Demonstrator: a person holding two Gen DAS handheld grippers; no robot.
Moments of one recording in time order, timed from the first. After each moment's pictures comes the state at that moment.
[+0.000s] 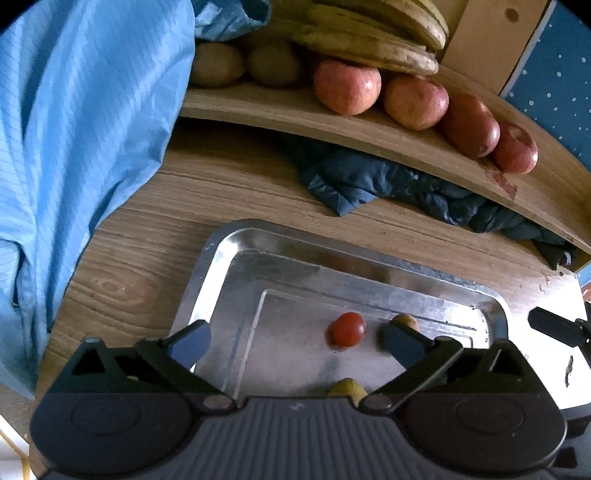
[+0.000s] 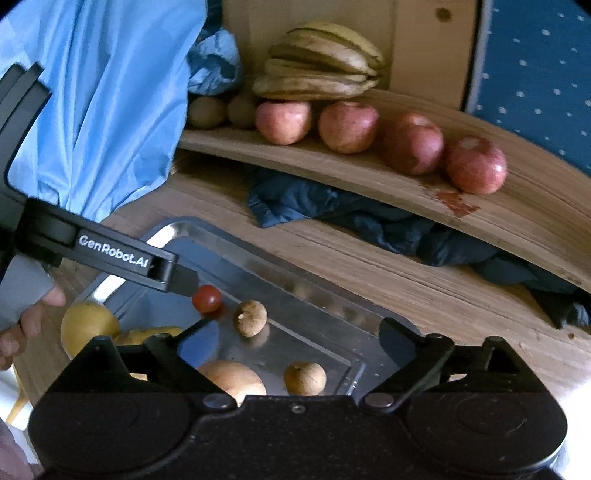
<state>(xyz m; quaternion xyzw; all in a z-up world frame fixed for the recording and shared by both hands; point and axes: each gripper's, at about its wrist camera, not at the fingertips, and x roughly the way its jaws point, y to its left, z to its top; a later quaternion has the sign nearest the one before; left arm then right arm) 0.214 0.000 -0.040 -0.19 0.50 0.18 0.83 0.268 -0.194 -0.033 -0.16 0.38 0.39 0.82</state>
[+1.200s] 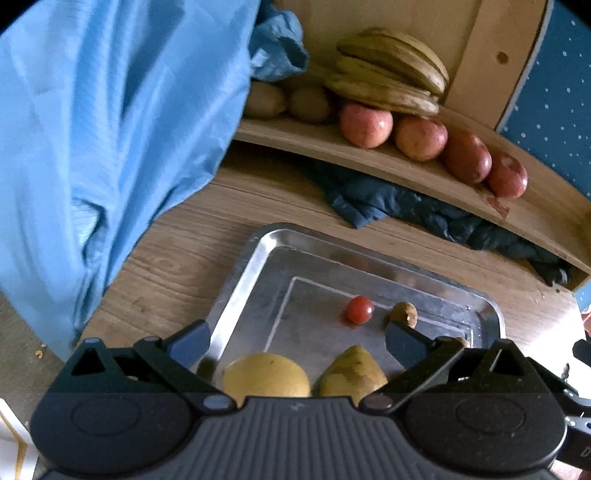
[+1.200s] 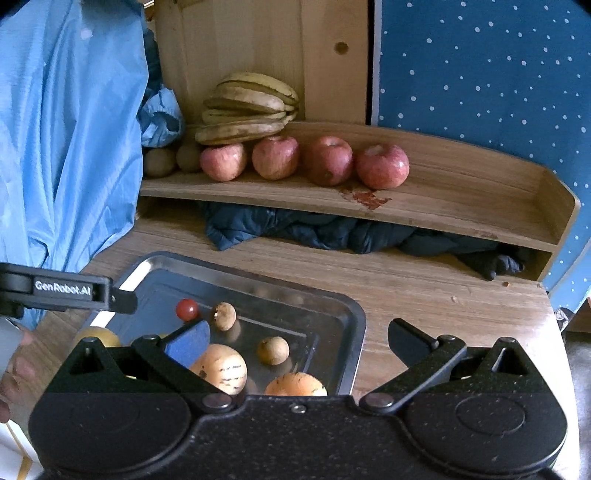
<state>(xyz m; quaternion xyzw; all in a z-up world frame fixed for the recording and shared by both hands) 0.155 -0.026 -0.007 -0.19 0.44 0.24 0.84 0.231 -0.250 0.001 -0.09 0.37 0.31 0.87</state>
